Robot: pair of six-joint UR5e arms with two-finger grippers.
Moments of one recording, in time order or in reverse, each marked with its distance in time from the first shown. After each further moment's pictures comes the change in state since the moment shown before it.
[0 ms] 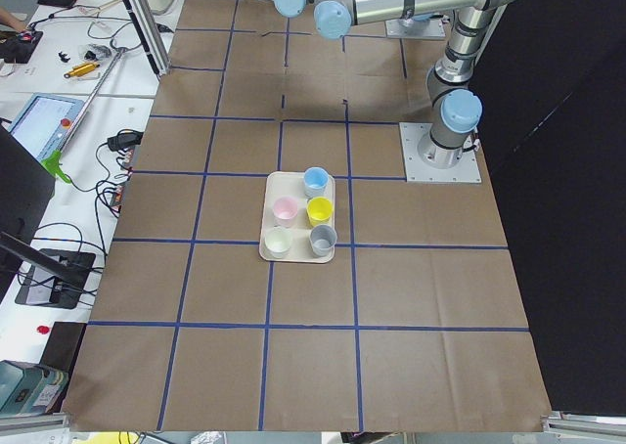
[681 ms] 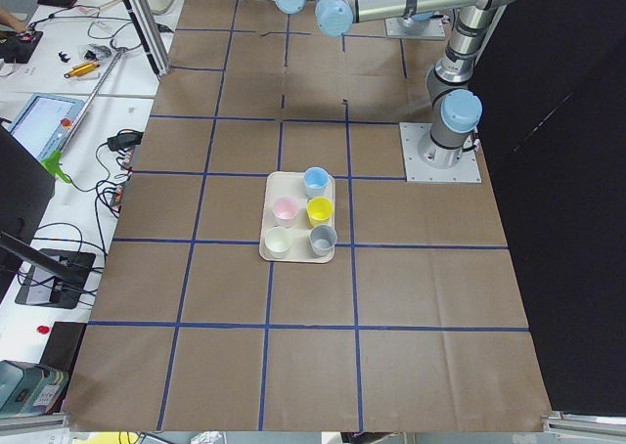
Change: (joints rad) left arm 0.009 0.008 0.008 0.004 0.000 -0.001; right arm -0.001 0.000 -0.003 0.000 0.003 0.004
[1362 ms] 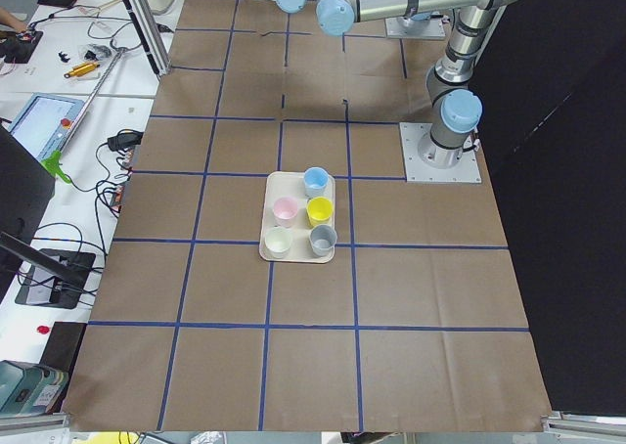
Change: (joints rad) left arm 0.008 0.011 0.004 0.003 0.006 0.001; right arm -0.109 0.004 -0.026 -0.026 -0.035 0.031
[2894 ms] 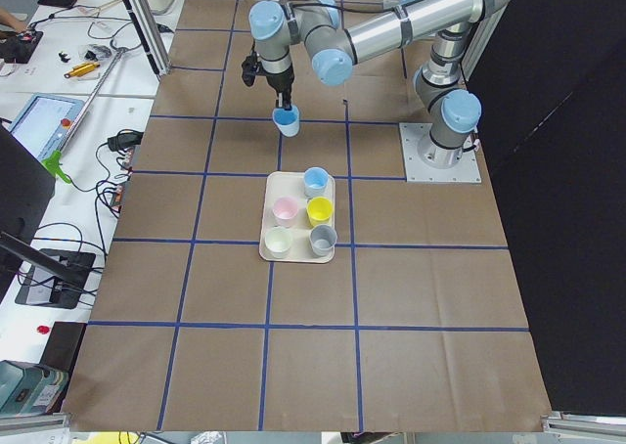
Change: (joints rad) left arm 0.299 -0.125 -0.030 0.379 1.356 0.159; right arm 0.044 -0.190 -0.018 -1.253 -1.072 1.394
